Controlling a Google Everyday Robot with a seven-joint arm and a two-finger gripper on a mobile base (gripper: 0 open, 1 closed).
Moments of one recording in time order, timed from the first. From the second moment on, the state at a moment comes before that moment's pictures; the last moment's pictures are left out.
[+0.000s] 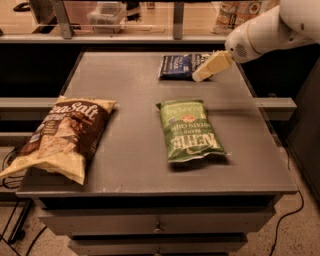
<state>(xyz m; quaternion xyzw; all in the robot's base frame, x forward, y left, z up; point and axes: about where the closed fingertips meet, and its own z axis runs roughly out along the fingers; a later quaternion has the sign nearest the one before) 0.709 -0.145 0.933 -0.44 0.79 0.10 0.42</state>
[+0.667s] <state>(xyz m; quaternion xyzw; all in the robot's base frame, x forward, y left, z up) 0.767 -0.147 0.897 -0.36 0.82 0.13 0.43</state>
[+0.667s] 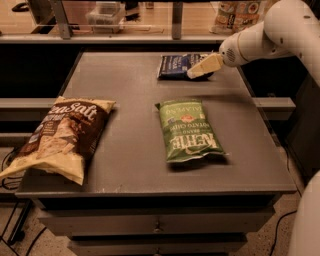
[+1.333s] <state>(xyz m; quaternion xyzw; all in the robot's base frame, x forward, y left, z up) 0.788 -0.129 0.874 -0.36 0.82 0.15 0.43</state>
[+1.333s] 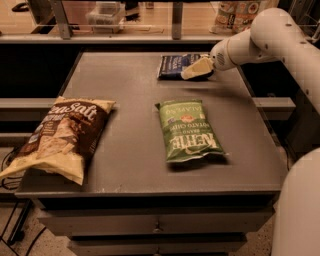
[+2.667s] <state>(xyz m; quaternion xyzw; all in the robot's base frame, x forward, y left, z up) 0.778 -0.113 0.895 -0.41 0.79 0.11 0.44</state>
